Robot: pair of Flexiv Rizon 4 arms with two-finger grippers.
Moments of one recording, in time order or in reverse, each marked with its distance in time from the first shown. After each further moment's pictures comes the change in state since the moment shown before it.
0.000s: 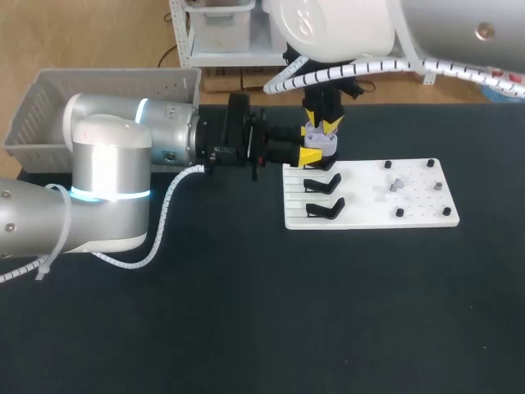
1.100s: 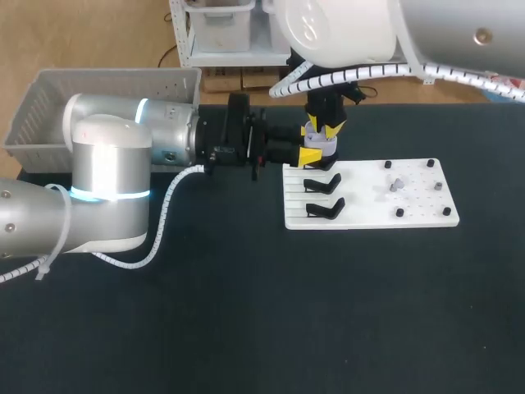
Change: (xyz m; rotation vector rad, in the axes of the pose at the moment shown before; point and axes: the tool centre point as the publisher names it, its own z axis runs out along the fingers) left arm 0.000 0.000 0.000 -0.001 0.000 0.000; right arm -0.005 0.001 0.014 0.006 0.015 -0.007
